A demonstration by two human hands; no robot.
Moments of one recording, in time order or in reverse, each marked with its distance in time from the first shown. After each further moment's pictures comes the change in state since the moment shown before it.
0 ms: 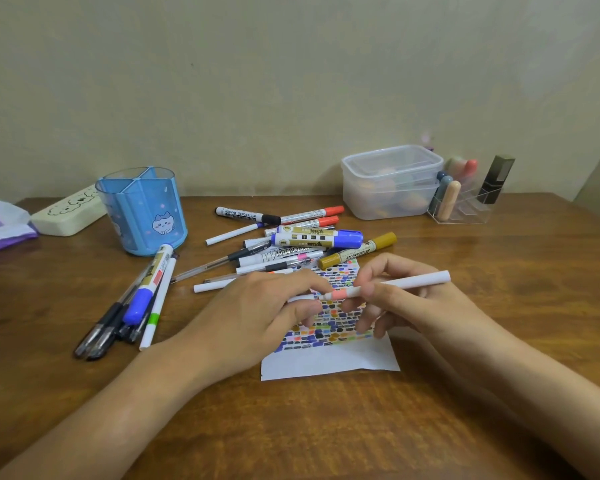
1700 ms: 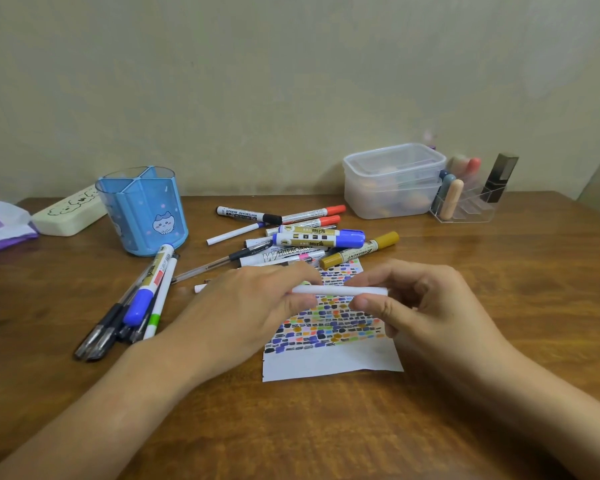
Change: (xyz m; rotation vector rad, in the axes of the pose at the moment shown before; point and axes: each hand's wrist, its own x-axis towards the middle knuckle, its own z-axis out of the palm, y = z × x) left_hand -0.002 0.001 -0.010 0.245 0.023 -0.018; right_hand -0.001 0.016 -0.001 -0.415 0.130 -0.301
